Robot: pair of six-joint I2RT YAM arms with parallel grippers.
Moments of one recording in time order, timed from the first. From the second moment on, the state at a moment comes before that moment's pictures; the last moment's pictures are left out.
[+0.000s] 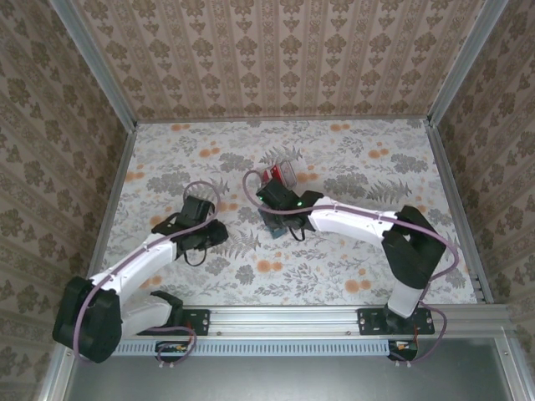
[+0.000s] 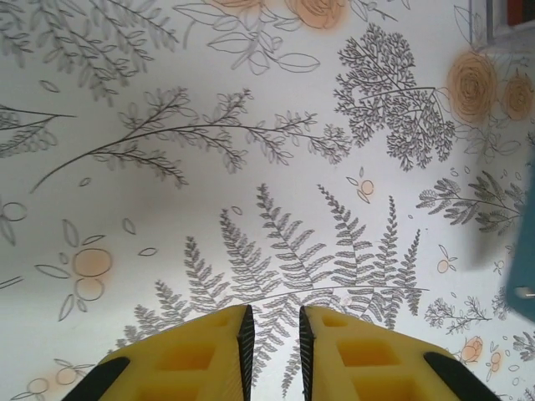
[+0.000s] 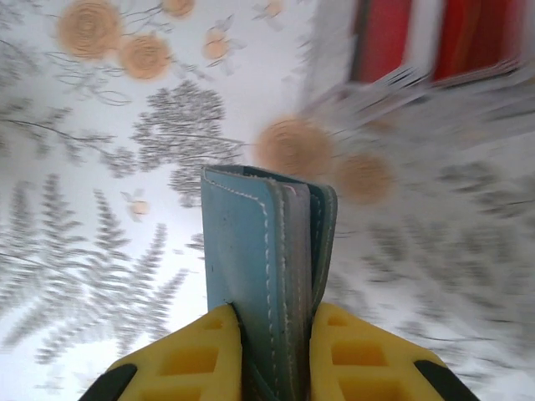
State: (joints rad) left arm -0.47 1.12 0.57 -0.47 0.12 -0.70; right arm 0.88 1.74 1.25 -0.52 0.27 0.33
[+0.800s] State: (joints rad) left arm -0.34 0.97 0.48 -0.52 0.18 -0.67; right arm 1.21 1.85 1.19 -0.49 0.73 0.09
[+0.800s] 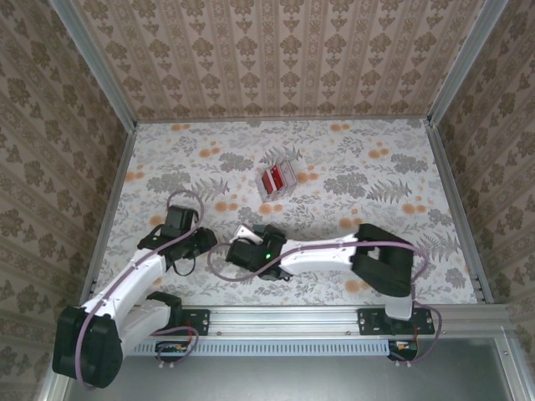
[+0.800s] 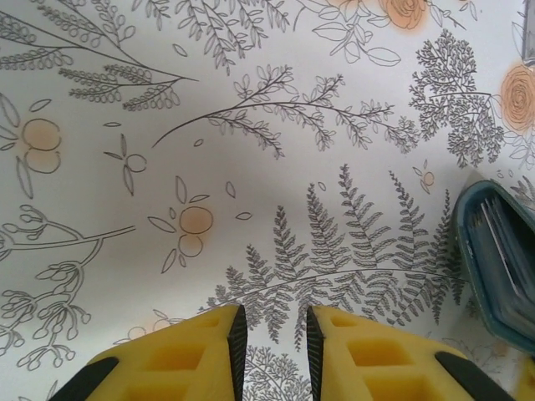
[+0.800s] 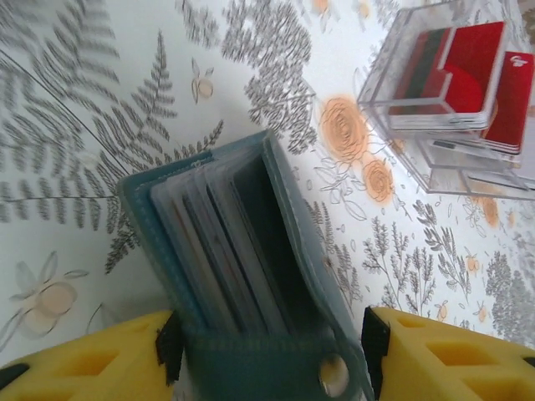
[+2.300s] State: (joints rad) left arm -0.60 1.52 0.71 -0.34 0.16 -0.57; right arm 0.63 1.79 0.88 -0.02 -0.39 0.78
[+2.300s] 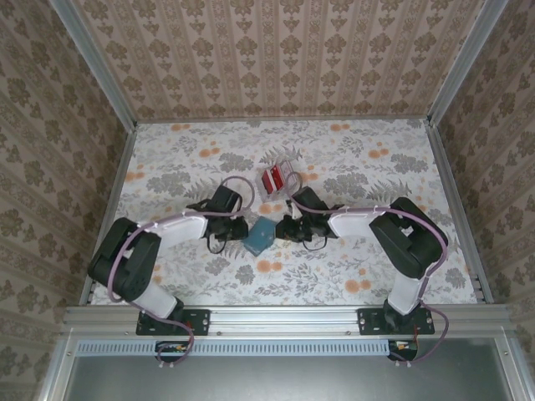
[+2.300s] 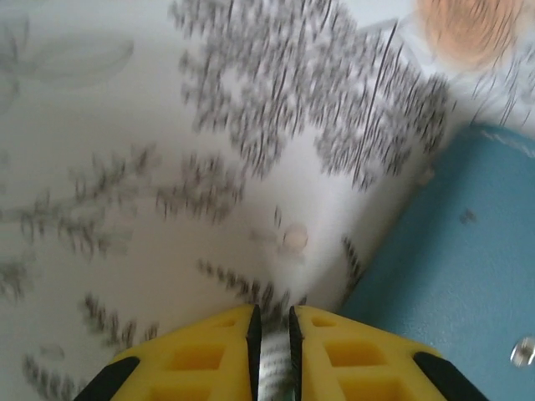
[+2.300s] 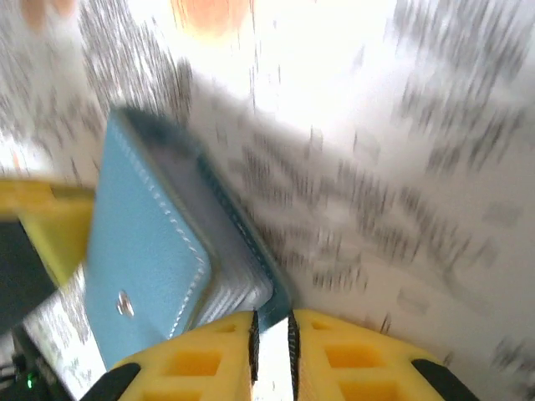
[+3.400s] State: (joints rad) left arm -0.65 1.20 0.61 -0.39 0.05 -0.80; right arm 0.78 1.85 1.40 -0.75 -0.01 0.36
